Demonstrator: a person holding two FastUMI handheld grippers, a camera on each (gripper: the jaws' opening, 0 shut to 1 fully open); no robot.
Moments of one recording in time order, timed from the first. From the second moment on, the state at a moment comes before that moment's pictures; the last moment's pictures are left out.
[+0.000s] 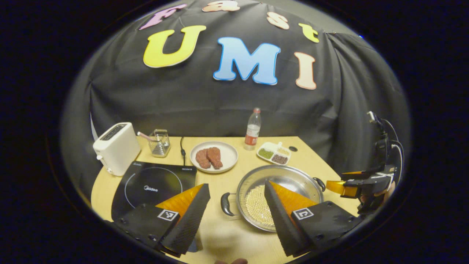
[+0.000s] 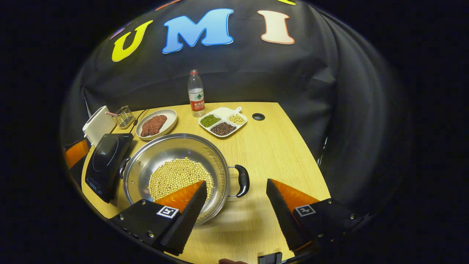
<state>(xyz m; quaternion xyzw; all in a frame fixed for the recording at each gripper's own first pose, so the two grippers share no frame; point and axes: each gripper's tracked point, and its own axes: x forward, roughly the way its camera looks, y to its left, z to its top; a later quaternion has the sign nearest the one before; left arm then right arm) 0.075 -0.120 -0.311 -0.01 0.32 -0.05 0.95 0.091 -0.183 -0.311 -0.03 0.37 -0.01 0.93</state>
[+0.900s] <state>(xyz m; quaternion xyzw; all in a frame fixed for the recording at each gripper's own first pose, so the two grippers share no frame) 0.107 -0.114 -0.463 0.04 0.45 -0.01 0.89 0.129 -0.190 -0.396 0.01 0.45 0.01 0.89</state>
